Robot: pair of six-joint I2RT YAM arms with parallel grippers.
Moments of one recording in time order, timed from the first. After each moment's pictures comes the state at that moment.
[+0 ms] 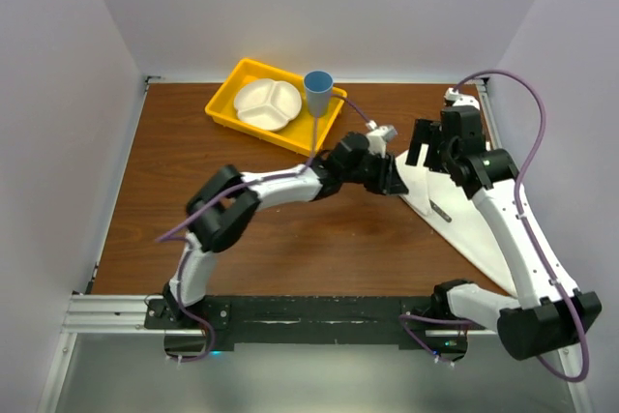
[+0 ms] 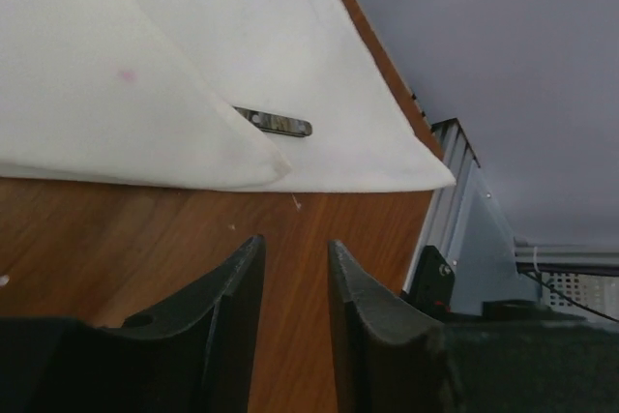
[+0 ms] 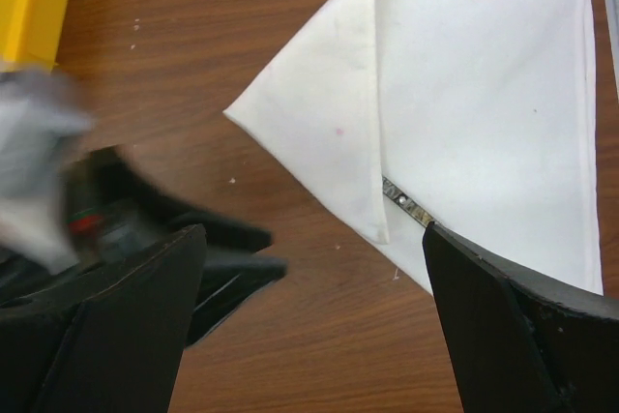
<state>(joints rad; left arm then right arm) -0.92 2.17 1.53 0.24 0.42 -0.70 0.24 1.12 1.22 -0.83 0.28 0.33</state>
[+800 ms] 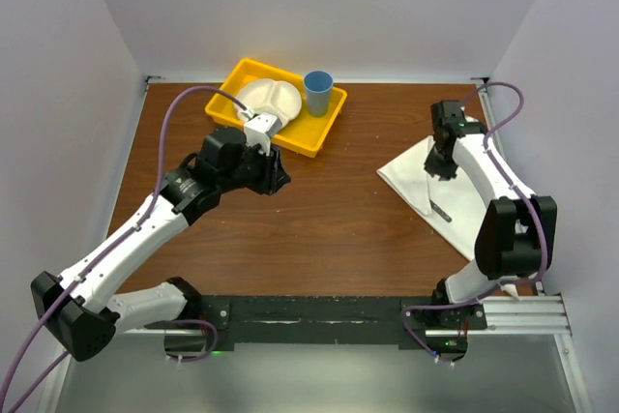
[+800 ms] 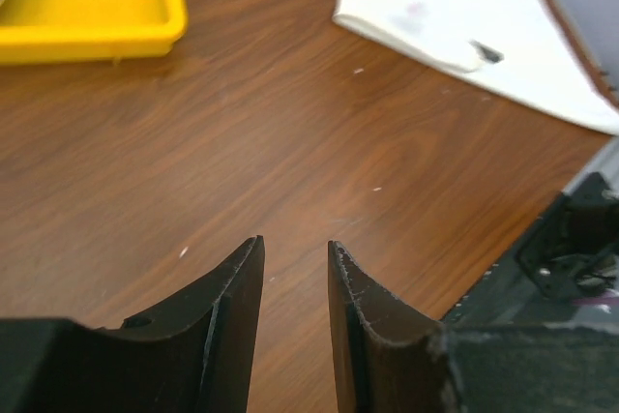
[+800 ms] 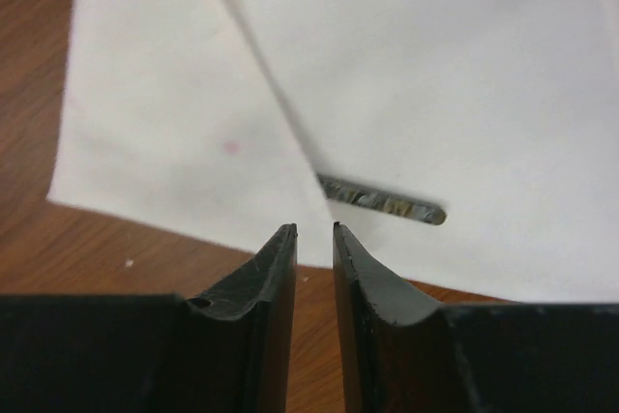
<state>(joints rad) -0.64 1.11 1.08 -0.50 0.15 -0.28 0.08 1.57 1.24 -0.86 0.34 0.58</state>
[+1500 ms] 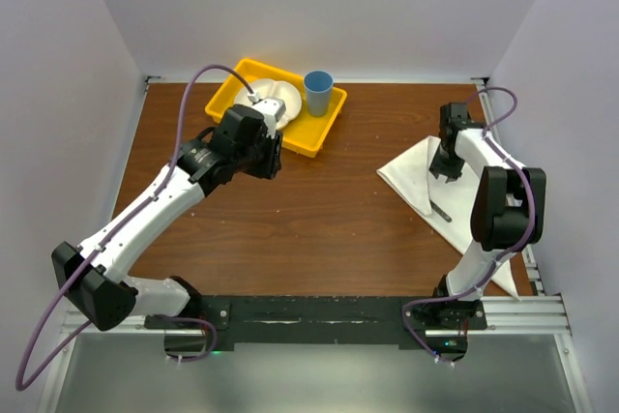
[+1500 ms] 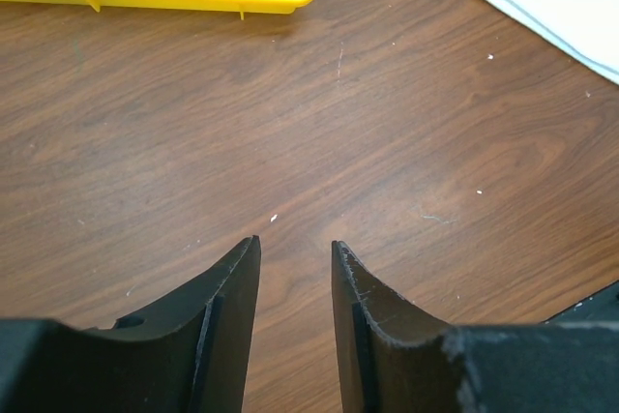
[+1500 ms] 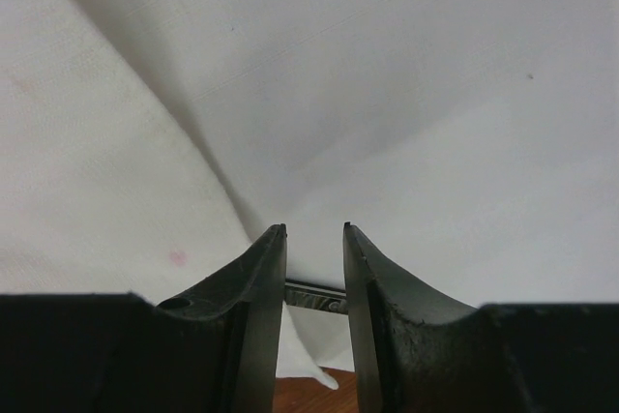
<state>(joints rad) -0.63 1.30 1.31 -0.74 -0.07 -0.25 -0.05 1.78 1.26 -0.71 0.30 0.41</state>
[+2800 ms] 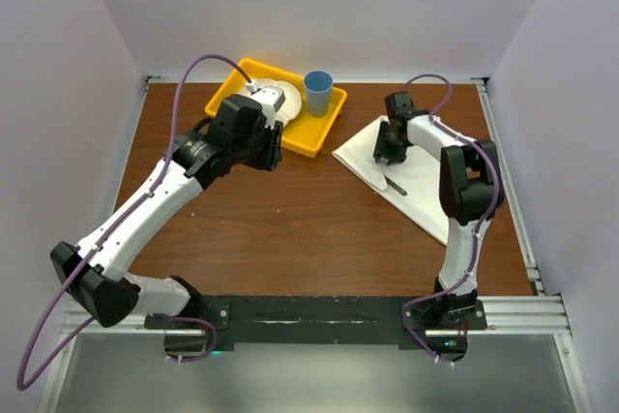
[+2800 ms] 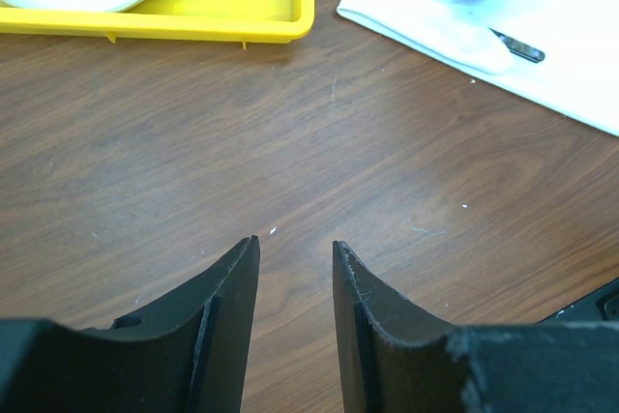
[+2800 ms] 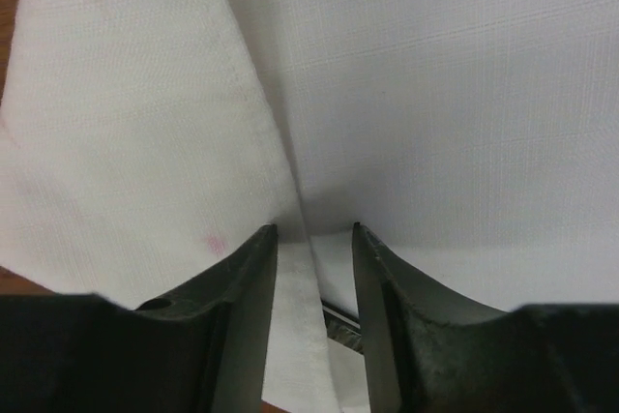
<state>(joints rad) -0.62 1.33 1.42 -0.79 -0.07 -0.25 0.20 2.04 1.47 -0.58 0.08 0.46</state>
